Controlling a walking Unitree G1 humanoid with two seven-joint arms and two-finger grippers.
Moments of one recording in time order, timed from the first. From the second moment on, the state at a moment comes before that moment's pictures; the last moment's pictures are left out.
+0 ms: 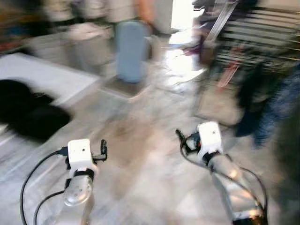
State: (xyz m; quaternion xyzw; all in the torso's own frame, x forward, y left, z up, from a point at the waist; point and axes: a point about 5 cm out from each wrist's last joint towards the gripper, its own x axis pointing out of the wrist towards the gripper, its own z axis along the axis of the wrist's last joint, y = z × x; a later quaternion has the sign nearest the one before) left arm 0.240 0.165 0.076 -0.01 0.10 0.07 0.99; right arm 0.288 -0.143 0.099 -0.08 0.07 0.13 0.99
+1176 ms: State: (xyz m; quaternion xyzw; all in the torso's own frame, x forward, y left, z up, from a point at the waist) left arm 0.242 0.176 0.075 0.00 0.11 0.13 0.99; right arm 0.285 -0.128 0.102 -0.08 0.06 0.17 0.98
